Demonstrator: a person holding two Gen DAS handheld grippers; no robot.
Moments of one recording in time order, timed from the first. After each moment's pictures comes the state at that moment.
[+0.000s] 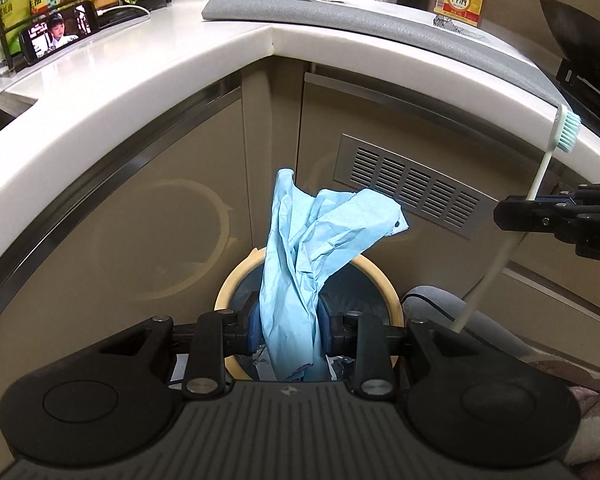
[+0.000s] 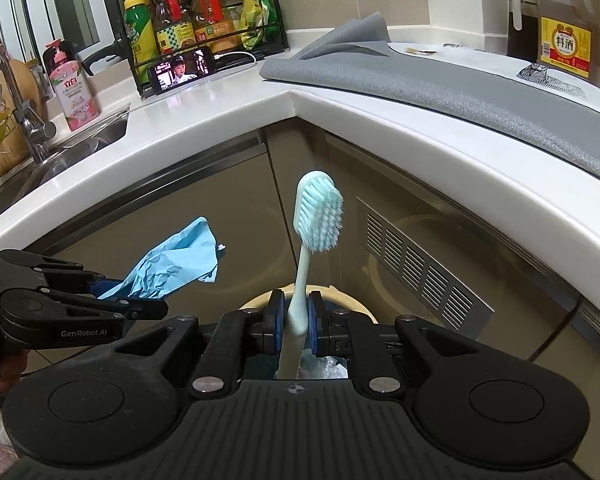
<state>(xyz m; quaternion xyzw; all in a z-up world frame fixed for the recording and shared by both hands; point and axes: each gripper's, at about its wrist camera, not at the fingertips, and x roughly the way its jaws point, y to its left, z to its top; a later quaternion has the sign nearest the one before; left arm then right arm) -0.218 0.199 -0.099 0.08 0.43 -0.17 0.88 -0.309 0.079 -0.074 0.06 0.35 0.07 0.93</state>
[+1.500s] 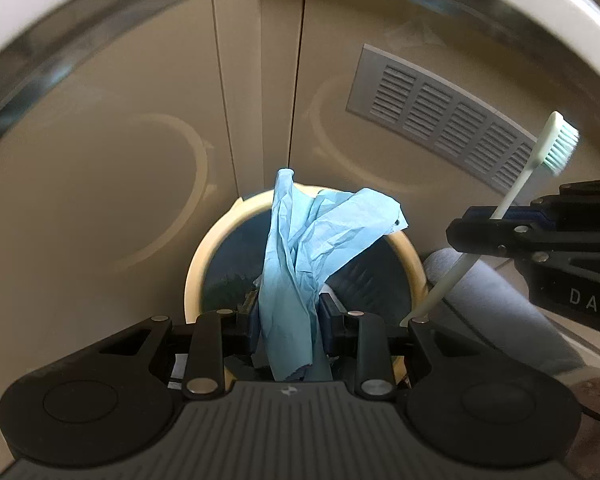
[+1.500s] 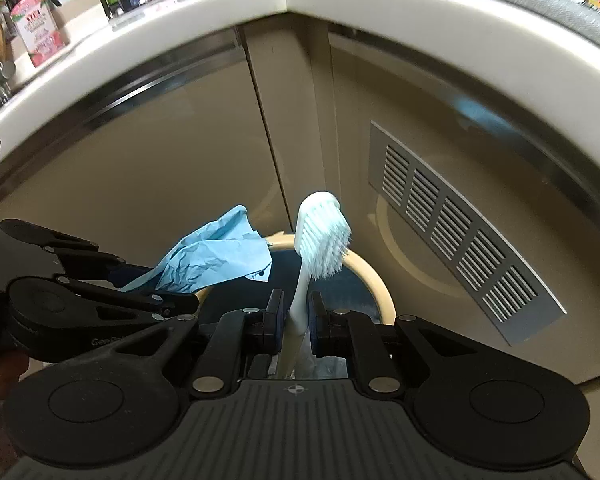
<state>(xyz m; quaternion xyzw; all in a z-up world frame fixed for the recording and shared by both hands) -0.148 0.163 -0.186 0.10 0.53 -0.17 0.83 -0.217 0.098 -0.149 0.04 0.46 0.07 0.89</state>
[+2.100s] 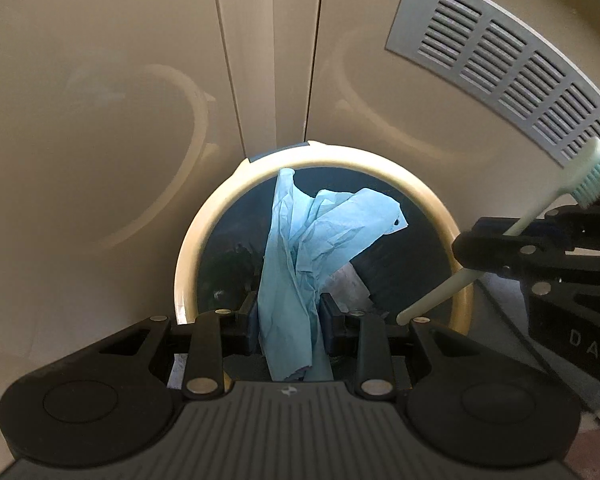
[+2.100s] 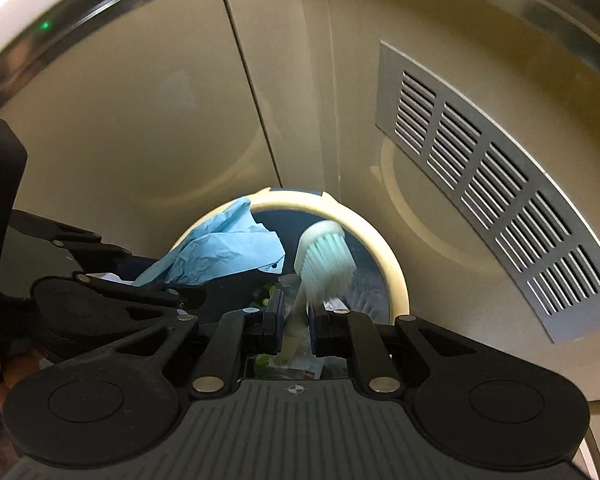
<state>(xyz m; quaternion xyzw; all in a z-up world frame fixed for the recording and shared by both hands) -0.121 0.164 -0.244 0.11 0.58 -0.14 0.80 -0.171 0.111 -0.207 0.04 0.52 0.06 0.85</state>
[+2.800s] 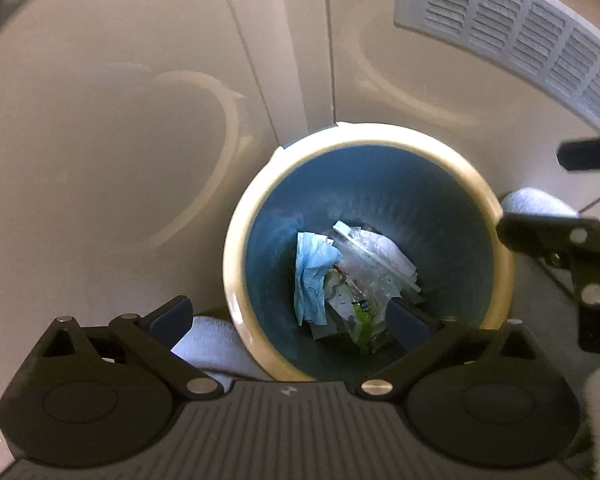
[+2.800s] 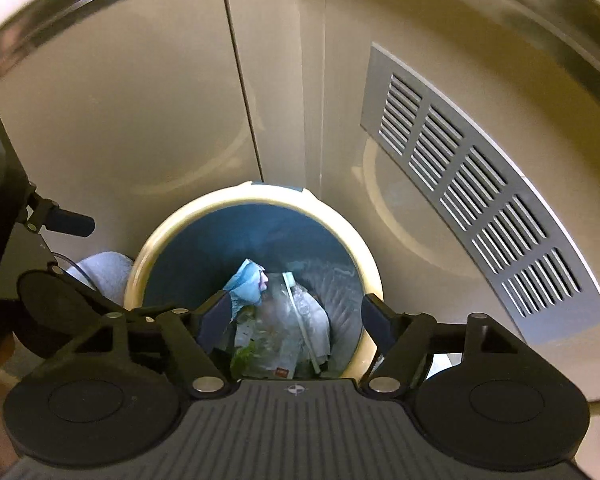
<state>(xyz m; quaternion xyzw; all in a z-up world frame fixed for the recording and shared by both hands) -0.152 0.174 -0.213 0.18 0.56 -0.11 0.80 -0.186 0.111 -0.195 0.00 0.50 0.05 0.86</state>
